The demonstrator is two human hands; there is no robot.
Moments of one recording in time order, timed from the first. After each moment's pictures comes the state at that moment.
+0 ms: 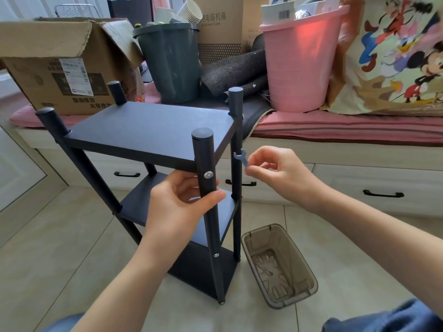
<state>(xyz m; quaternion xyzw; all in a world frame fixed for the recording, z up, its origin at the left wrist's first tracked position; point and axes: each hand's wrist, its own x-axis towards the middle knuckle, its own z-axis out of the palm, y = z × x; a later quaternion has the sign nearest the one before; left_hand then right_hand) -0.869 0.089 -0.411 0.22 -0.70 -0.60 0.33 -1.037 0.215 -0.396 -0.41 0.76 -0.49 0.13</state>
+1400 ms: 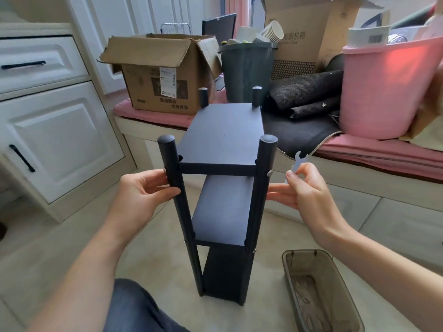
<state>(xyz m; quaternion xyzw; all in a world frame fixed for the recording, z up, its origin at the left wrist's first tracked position) -0.747 -0.009 -0.396 0.31 -0.73 -0.47 0.38 -0.970 0.174 -0.392 -0.30 0.60 -0.68 0.29</state>
